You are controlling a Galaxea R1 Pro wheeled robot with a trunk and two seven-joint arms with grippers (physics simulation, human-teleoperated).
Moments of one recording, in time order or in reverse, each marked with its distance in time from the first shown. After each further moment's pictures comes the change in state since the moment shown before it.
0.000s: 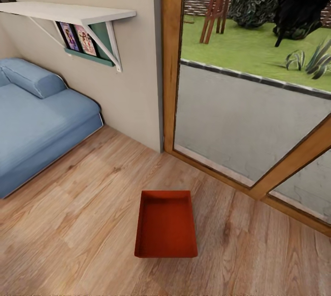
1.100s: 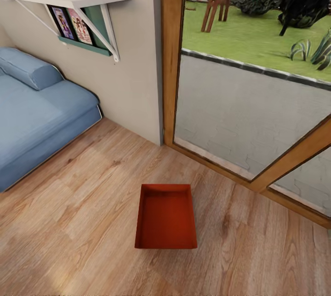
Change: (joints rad) left arm 0.000 0.000 0.000 0.000 0.000 0.000 0.000; right arm 0.000 0.000 0.000 0.000 0.000 0.000 0.000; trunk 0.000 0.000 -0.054
